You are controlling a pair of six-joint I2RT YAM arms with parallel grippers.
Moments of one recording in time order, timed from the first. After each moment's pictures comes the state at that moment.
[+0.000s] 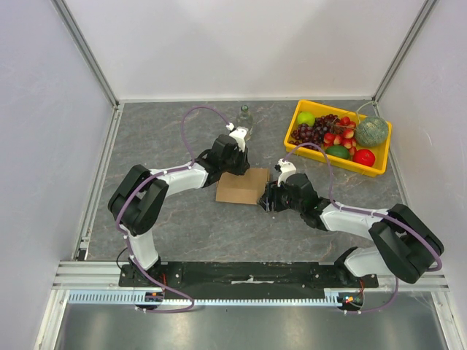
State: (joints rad) left arm -0.65 1.82 1.08 0.15 0.06 -0.26; right arm 0.66 1.36 0.45 0.33 -0.10 0.43
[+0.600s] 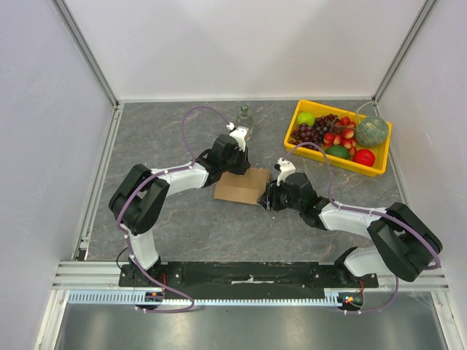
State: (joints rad) left arm -0.65 1.83 1.08 0.16 0.06 -0.26; right arm 0.66 1.37 0.46 0.34 -0.11 0.45
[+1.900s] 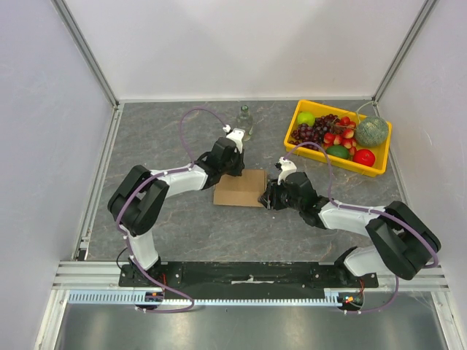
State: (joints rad) left arm -0.65 1.83 1.06 0.16 -0.04 -0.26; right arm 0.65 1.39 0.47 0.34 -0.09 0.47
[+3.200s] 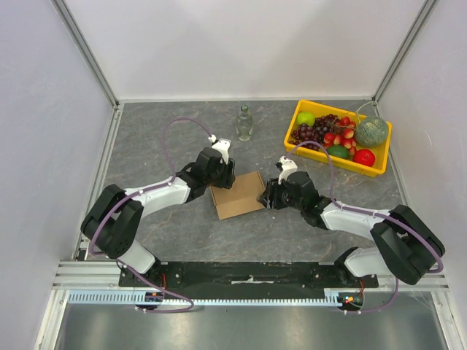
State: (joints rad) left arm -0.64 1.56 0.85 0.06 -0.07 -0.26; right arm 0.64 1.35 0.47 0.33 -0.11 0.46
